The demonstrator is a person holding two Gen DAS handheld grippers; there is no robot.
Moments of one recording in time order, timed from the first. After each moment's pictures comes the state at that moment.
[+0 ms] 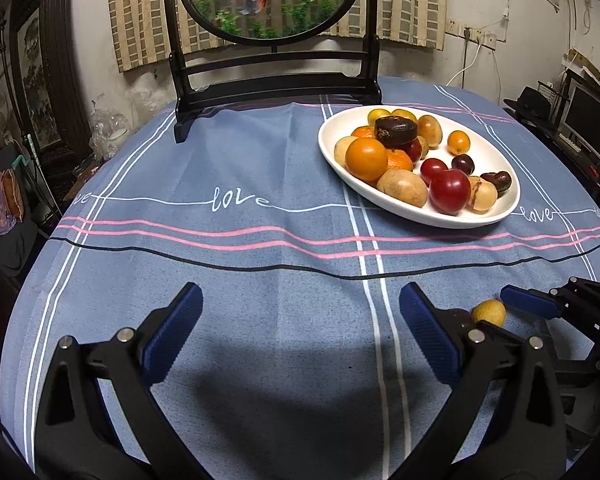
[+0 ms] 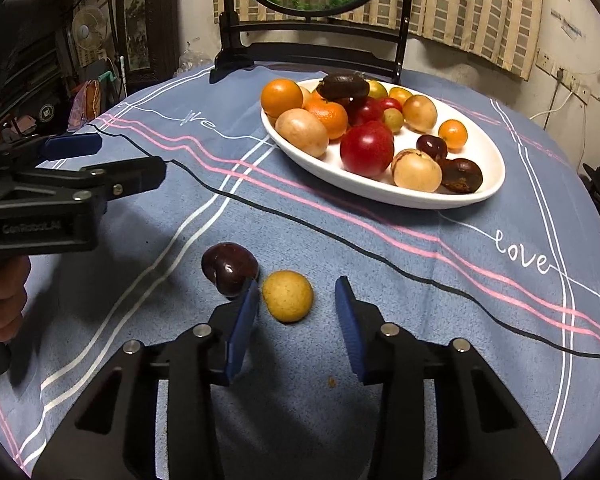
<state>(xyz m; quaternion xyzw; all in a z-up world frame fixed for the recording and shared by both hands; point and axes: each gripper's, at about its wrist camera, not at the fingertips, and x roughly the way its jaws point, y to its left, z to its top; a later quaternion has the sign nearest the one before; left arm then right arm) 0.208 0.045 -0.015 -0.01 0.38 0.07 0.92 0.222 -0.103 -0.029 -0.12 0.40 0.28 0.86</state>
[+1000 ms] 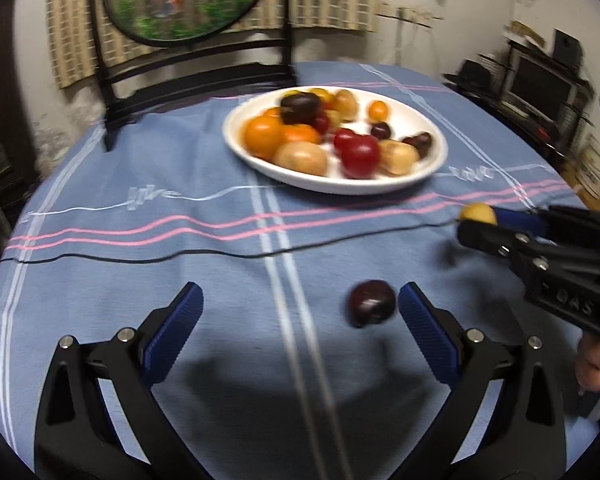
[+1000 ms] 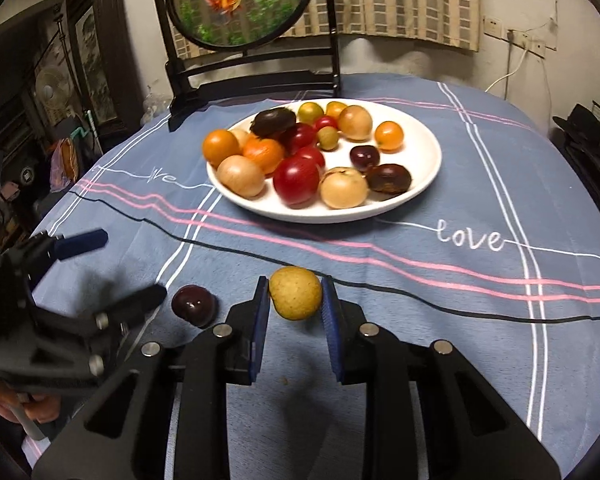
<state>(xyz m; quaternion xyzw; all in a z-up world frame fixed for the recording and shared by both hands) 0.200 -0.001 -0.028 0.02 0.39 -0.05 0.92 0.228 -0.146 0.000 -0.03 0.39 0.22 0.89</state>
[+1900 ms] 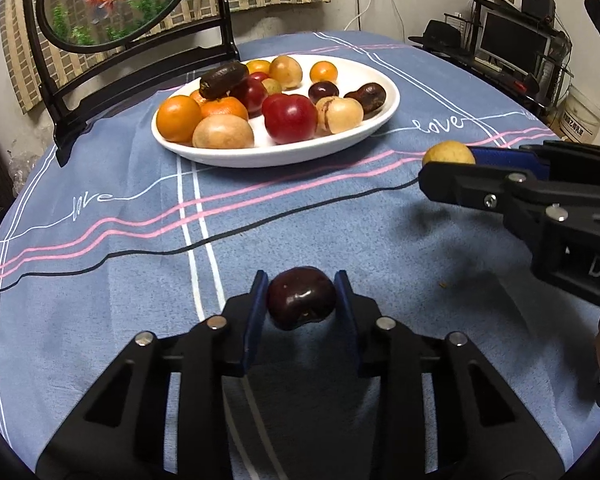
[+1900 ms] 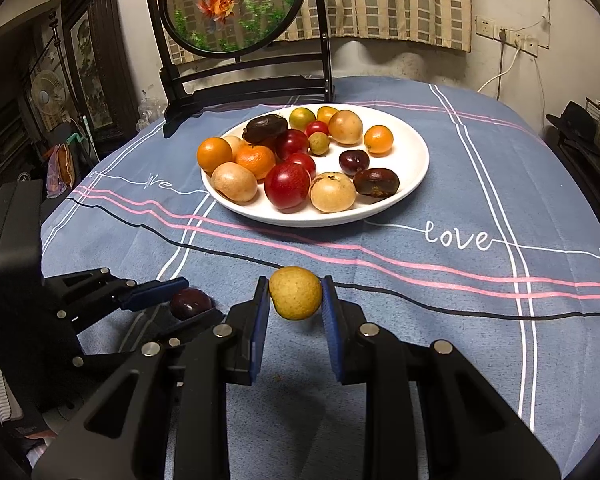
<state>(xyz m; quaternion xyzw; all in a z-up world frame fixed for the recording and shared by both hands) 0.213 -0.042 -0.054 0.07 0.42 -0.09 0.90 0.229 -0.151 0.004 -0.02 0.40 0.22 0.89</state>
